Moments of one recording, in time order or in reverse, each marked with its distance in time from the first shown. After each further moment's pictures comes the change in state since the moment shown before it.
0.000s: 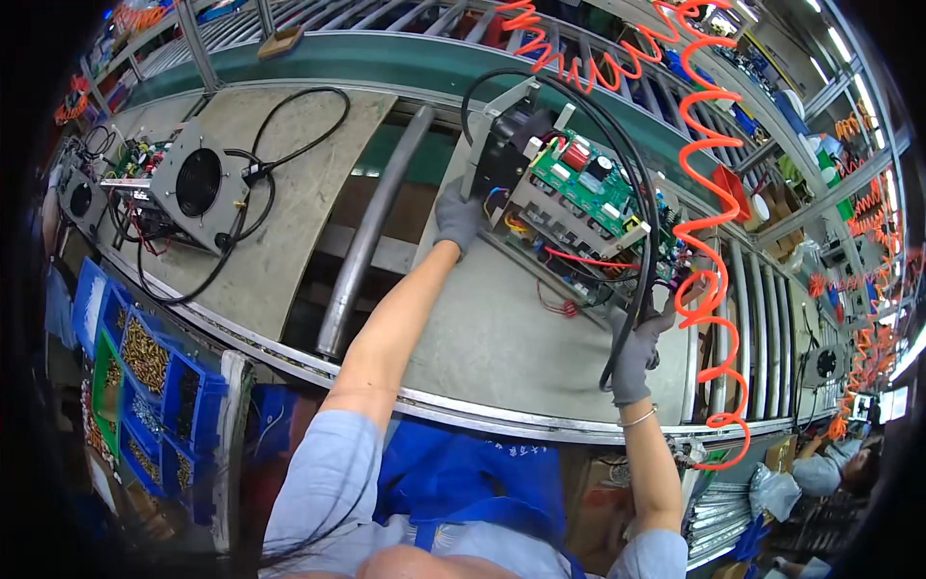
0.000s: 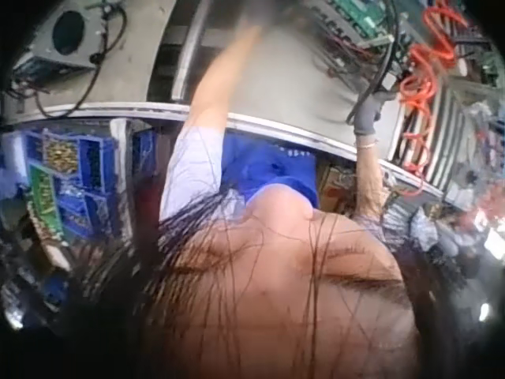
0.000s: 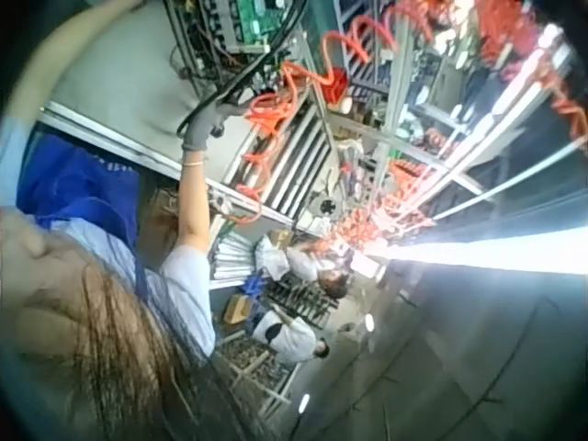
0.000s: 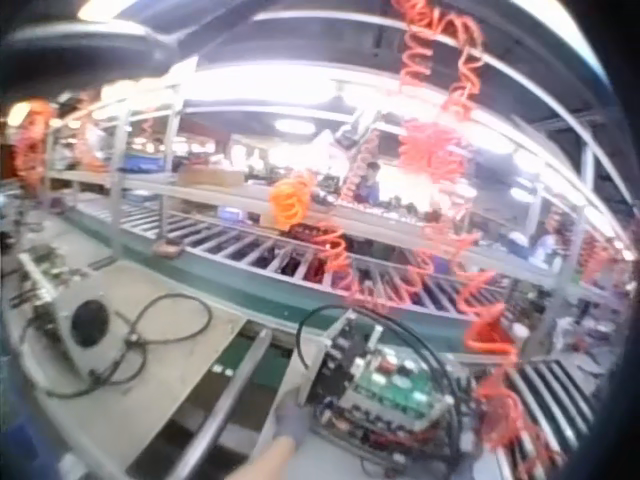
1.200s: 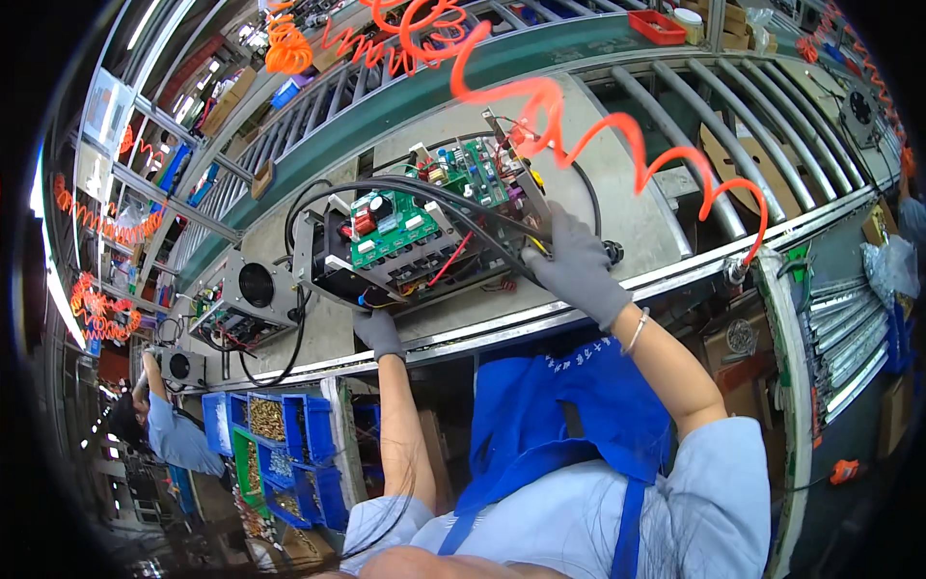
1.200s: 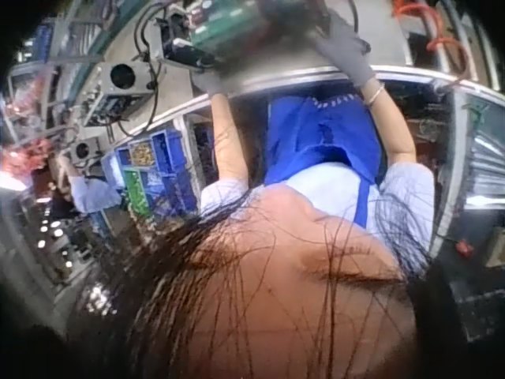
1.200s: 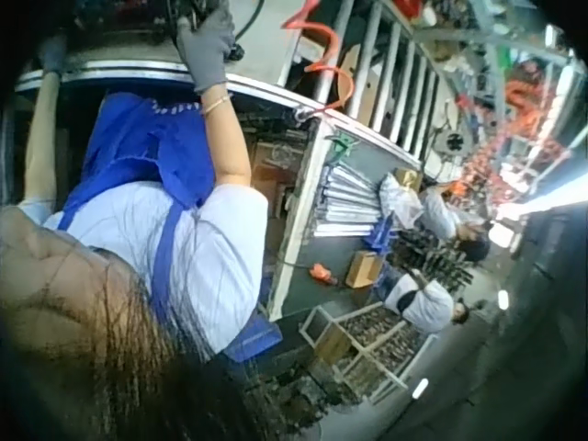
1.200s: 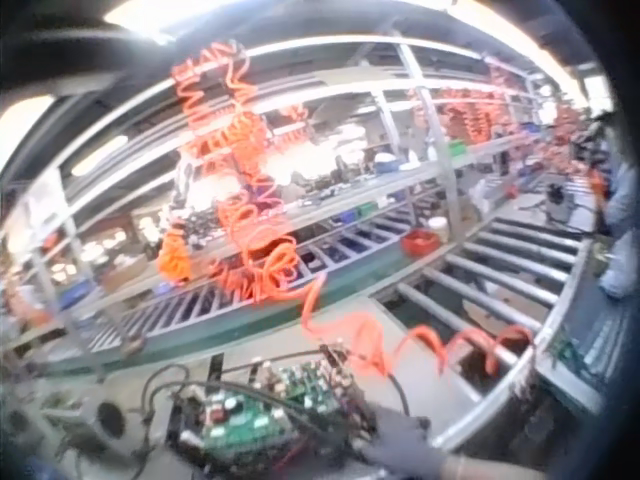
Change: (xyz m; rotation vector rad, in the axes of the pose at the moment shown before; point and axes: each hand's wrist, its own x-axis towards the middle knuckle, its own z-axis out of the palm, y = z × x) left_hand -0.163 0.026 -0.235 0.277 0.257 0.061; right_hand -0.120 -0.077 -0.033 -0.192 -0.169 -0.172
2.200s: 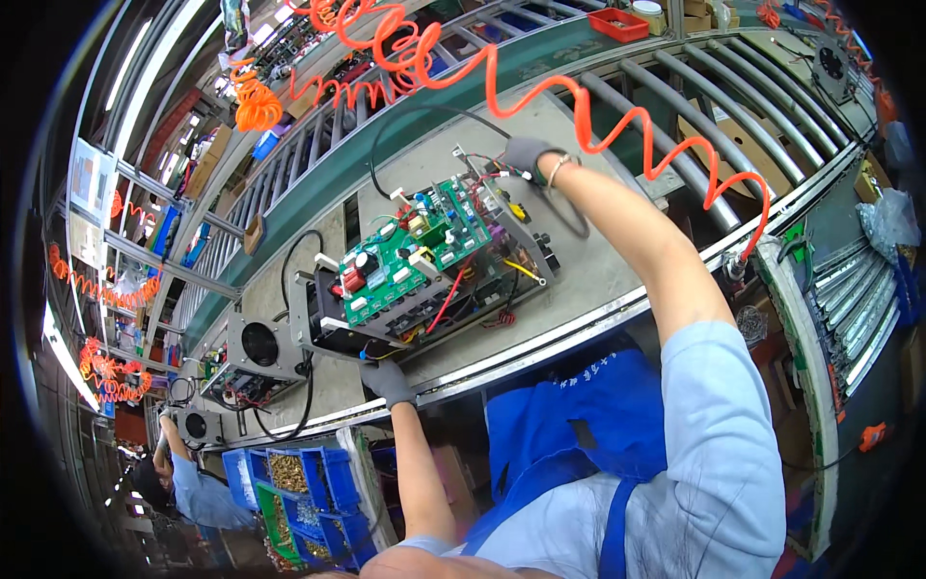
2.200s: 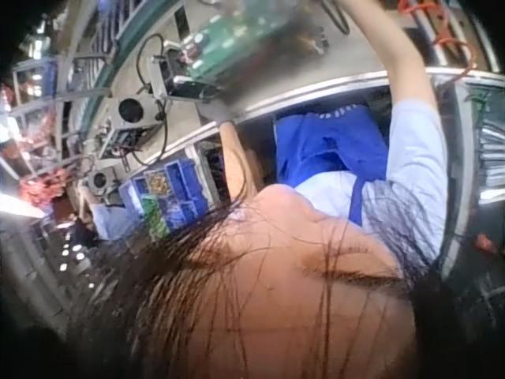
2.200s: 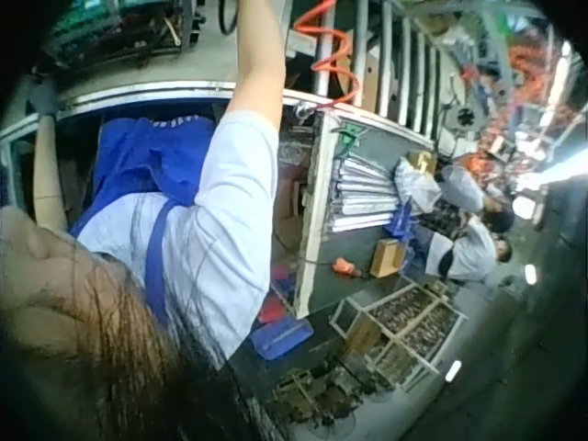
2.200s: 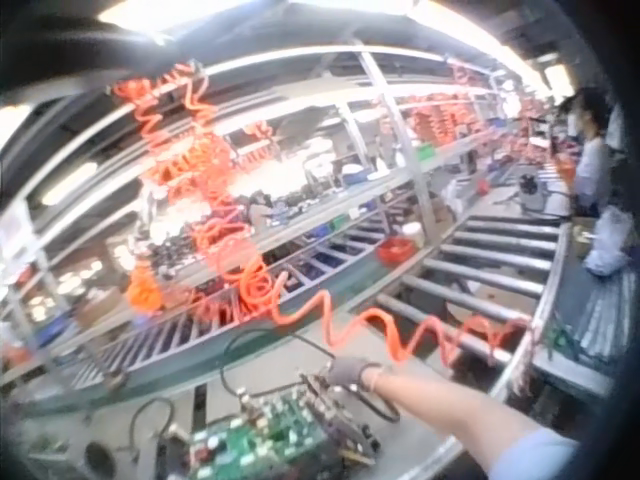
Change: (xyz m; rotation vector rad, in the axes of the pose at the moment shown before) left_hand 0.001 -0.007 0.025 0.120 0.023 0.114; right_hand 0.272 0.134 0.031 -0.364 -0.364 -0.133
